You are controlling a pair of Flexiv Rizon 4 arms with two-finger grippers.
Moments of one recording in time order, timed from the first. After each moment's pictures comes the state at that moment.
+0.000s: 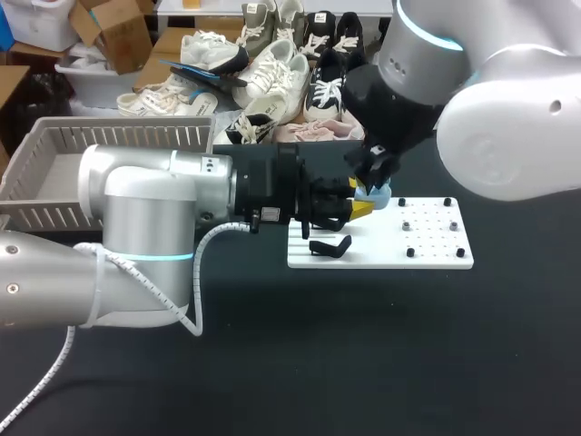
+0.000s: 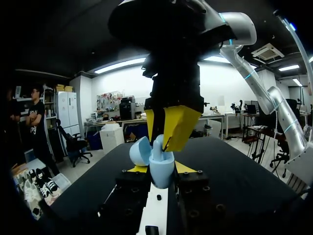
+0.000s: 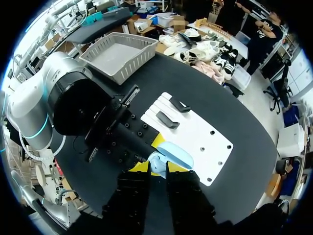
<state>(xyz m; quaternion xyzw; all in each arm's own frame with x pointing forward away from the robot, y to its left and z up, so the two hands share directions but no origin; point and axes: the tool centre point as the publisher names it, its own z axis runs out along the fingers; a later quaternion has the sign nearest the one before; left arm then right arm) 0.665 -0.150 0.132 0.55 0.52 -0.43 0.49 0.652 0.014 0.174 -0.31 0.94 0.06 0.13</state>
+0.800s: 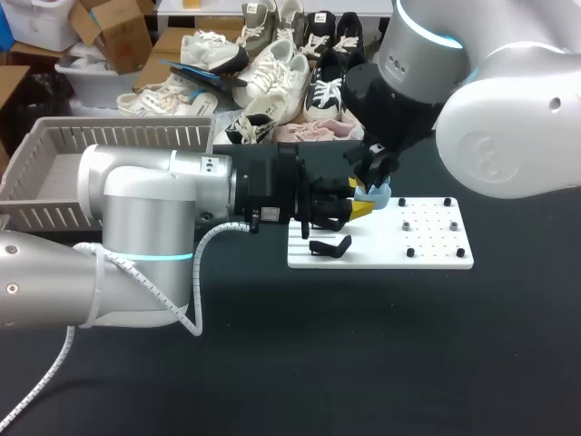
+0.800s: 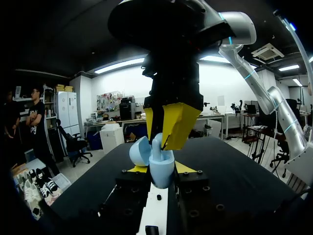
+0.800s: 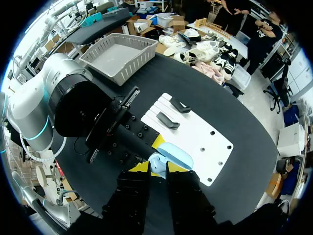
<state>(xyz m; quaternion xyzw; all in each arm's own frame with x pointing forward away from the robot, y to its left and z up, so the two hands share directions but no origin) 0.665 -0.150 0.132 0.55 0.52 -0.43 0.49 0.653 0.016 0.177 -0.31 0.94 0.06 0.13</state>
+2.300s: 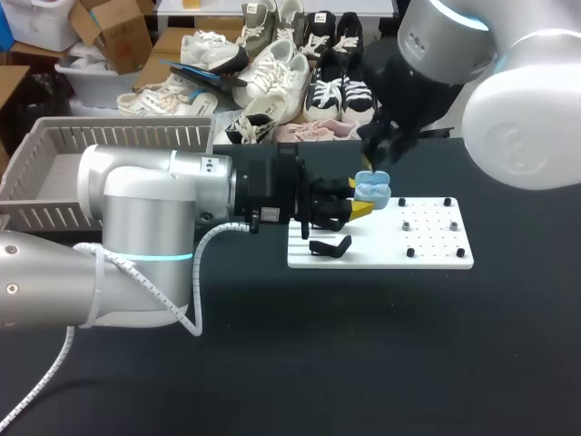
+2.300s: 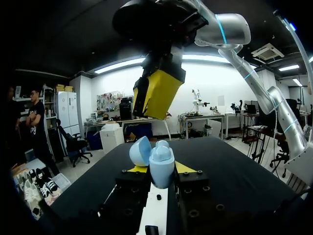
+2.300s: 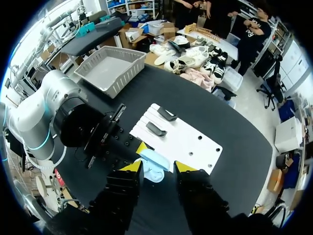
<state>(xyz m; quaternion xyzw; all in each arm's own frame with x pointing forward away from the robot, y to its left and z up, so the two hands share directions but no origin) 0.664 -0.150 0.132 0.55 0.52 -0.43 0.49 0.672 -0.002 0.204 -0.28 0.95 0.06 0.16</state>
